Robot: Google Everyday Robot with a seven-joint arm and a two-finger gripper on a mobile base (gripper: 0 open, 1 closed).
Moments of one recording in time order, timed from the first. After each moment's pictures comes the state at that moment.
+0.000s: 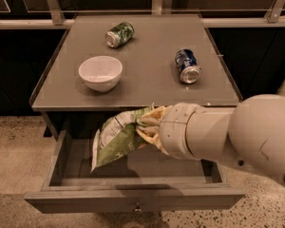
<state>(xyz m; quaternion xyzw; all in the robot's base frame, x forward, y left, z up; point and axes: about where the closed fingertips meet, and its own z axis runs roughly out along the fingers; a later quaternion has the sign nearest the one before) 0.425 -0.020 0.873 -0.57 0.68 0.04 0.46</state>
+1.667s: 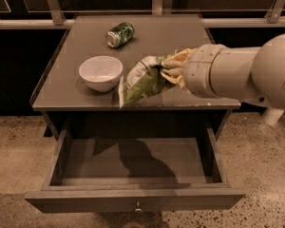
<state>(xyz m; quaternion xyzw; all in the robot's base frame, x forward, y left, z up) 0.525 -0.076 0.950 -0.55 0.65 -0.06 0.53</state>
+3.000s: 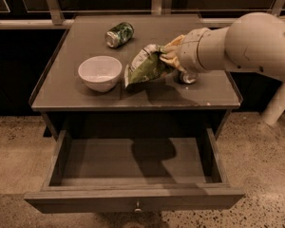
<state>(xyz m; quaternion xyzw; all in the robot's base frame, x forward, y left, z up) 0.624 -0.084 0.930 -0.55 0.66 -0.05 0.51</state>
